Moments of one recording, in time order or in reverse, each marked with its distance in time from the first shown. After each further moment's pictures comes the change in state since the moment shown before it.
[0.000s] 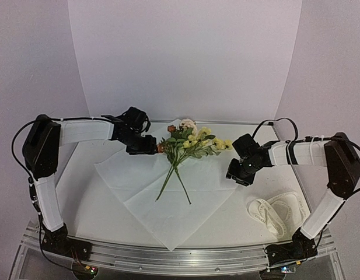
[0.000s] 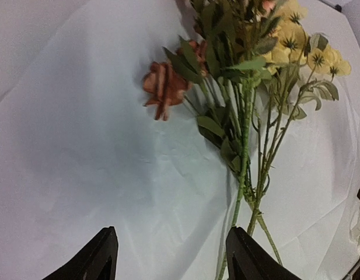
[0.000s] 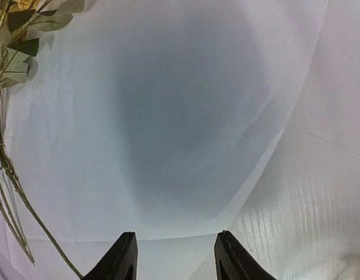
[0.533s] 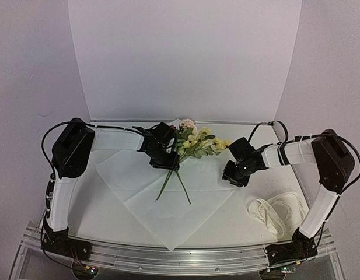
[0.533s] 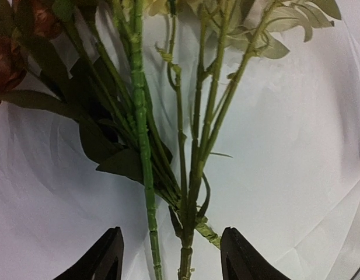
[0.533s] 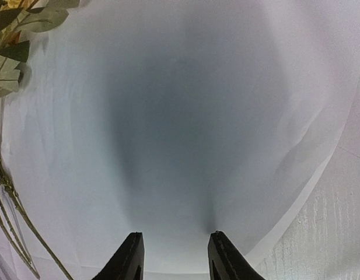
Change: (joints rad) left arm -0.164 0.273 0.200 -0.021 0.020 0.009; right arm 0.000 0.096 -0.001 0.122 -0.019 0.029
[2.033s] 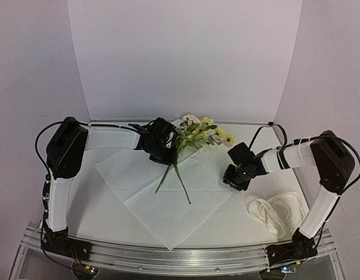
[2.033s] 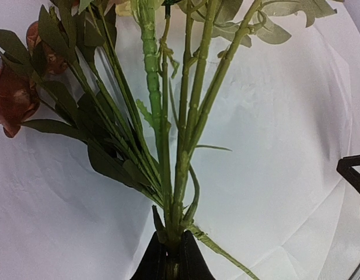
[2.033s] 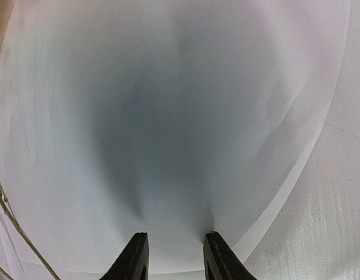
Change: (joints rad) left arm 0.002 -0.050 -0.031 0.063 -0.009 0.056; right arm 0.026 -0.002 -0.063 0.048 0.043 0.071
